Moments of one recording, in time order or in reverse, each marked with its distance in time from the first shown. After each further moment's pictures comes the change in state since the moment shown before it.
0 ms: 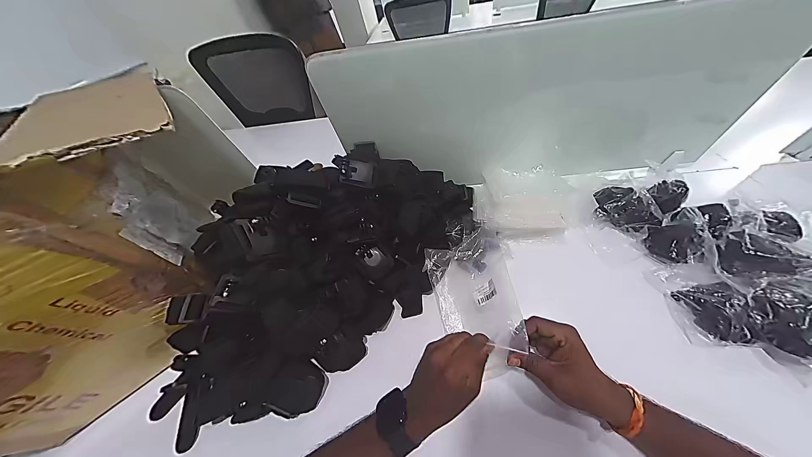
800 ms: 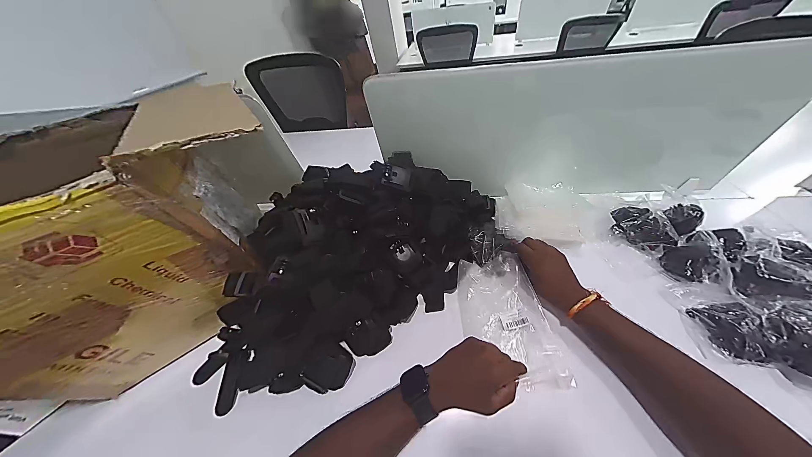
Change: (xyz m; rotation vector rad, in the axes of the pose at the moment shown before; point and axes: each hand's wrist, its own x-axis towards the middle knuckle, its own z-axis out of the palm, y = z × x) left_hand -0.004 -0.018 0.002 -0.118 -0.537 0.310; right_hand 0.136 0.024 -0.037 -1.316 -0.076 -0.083
